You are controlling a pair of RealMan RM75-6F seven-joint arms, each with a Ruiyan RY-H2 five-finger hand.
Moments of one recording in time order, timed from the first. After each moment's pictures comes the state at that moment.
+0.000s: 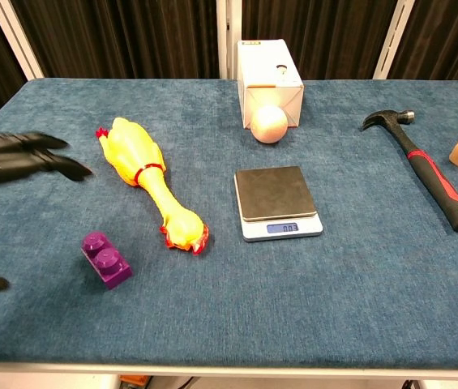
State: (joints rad) left arm -0.35 -1.32 0.07 -1.68 1.86 1.19 0.23; right arm 0.01 -1.07 0.04 -1.53 -1.53 1.53 0.06
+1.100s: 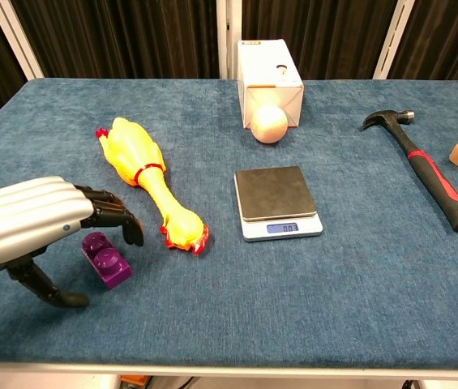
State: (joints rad) left arm -0.48 -1.55 0.07 -1.43 1.78 1.10 0.15; right arm 0.00 -1.08 0.04 -1.49 -1.50 1.51 0.11
